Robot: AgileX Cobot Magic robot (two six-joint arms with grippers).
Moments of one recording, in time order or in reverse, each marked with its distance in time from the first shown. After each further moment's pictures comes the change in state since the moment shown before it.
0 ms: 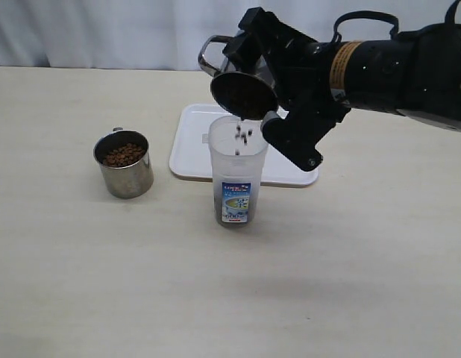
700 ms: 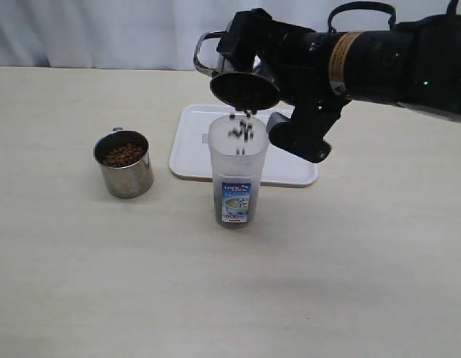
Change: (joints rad) left arm 0.000 0.000 0.000 0.000 0.000 0.000; right arm 0.000 0.000 -0.025 -0.051 -0.013 -0.143
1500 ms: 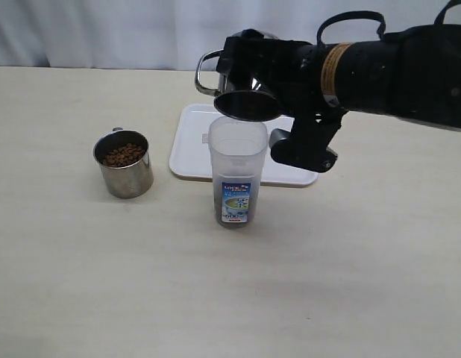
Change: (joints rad) left arm 0.000 0.000 0.000 0.000 0.000 0.000; right arm 0.044 0.000 0.008 -0.064 0.098 -0.035
